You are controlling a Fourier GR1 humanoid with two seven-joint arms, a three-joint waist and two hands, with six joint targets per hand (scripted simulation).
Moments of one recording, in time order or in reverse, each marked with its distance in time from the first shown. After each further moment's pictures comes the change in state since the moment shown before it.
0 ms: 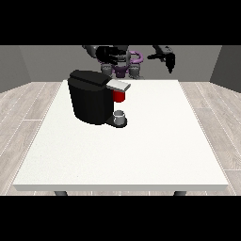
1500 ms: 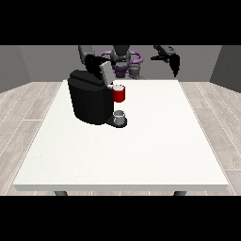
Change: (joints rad) left arm -0.046 0.016 0.023 -0.070 -0.004 -0.024 0.110; right arm -0.081 -0.143 -0.197 0.069 0.033 0.032 0.076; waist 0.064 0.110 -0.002
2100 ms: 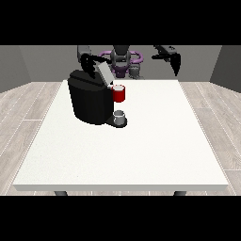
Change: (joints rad) left arm -0.015 0.009 0.033 0.013 0.011 -0.033 0.010; right arm 0.079 -0.007 -0.003 -0.068 -0.028 -0.003 0.028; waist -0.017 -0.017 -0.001
